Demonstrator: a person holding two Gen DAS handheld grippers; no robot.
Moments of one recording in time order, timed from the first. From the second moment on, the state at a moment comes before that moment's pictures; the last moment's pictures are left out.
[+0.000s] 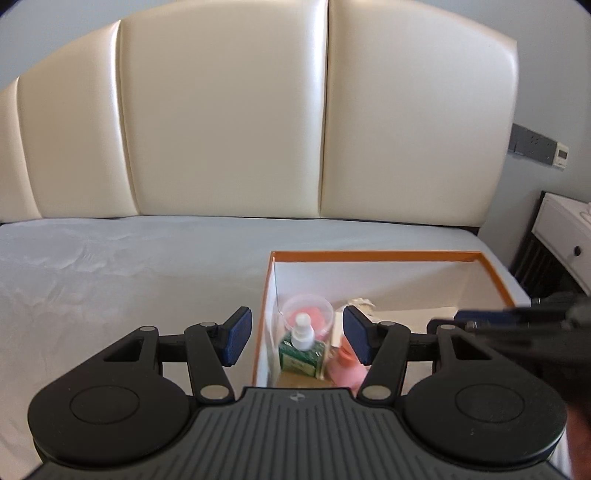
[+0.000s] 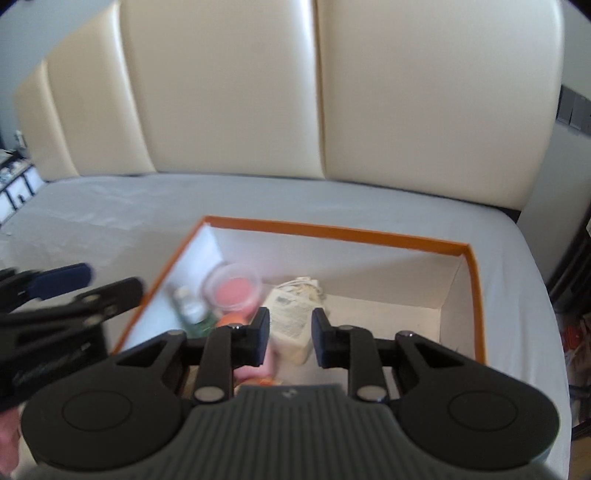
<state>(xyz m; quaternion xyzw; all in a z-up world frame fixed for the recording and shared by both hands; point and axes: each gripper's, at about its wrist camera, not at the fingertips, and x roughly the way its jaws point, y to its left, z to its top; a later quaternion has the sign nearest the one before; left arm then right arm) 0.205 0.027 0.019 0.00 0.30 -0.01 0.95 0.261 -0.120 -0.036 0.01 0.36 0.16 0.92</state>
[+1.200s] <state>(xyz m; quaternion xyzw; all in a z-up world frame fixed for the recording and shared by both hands) 0.109 0.047 -0.092 -0.12 0.51 -0.09 0.85 0.119 -0.138 -0.152 0.03 0.45 0.14 0.88</state>
